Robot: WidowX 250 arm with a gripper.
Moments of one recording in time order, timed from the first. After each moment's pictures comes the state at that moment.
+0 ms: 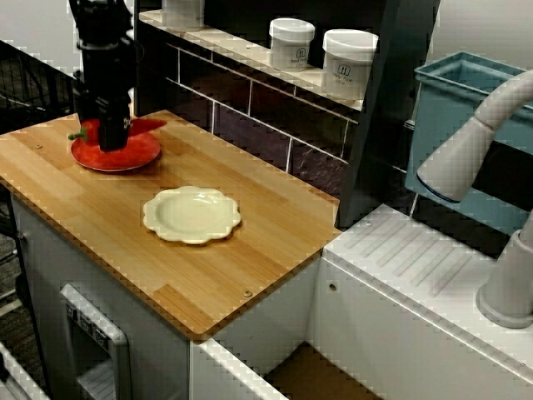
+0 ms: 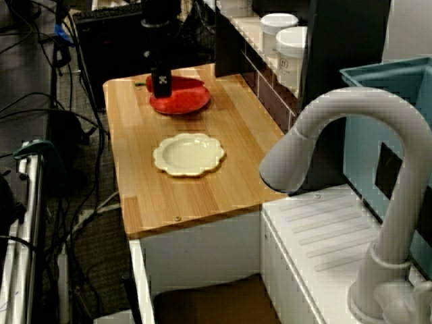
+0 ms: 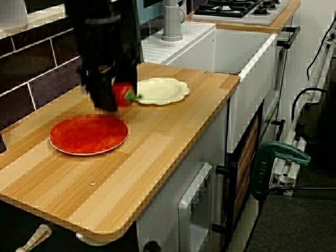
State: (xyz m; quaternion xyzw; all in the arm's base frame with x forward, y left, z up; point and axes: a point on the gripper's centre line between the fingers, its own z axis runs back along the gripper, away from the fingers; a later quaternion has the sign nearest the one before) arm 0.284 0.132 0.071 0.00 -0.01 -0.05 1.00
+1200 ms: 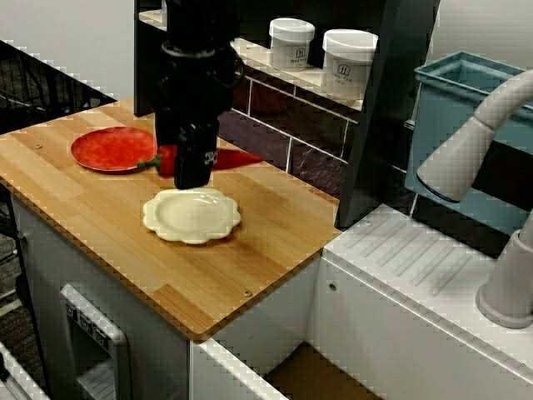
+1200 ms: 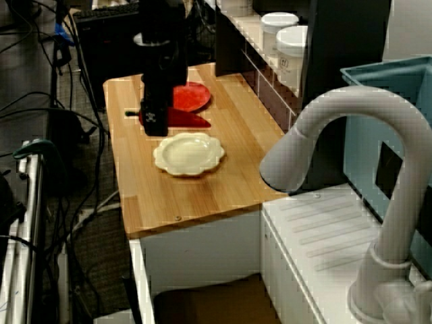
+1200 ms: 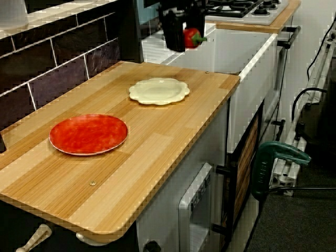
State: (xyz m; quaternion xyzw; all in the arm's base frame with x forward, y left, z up) arm 0.262 -0.018 0.091 0.00 0.01 -0.15 0.99
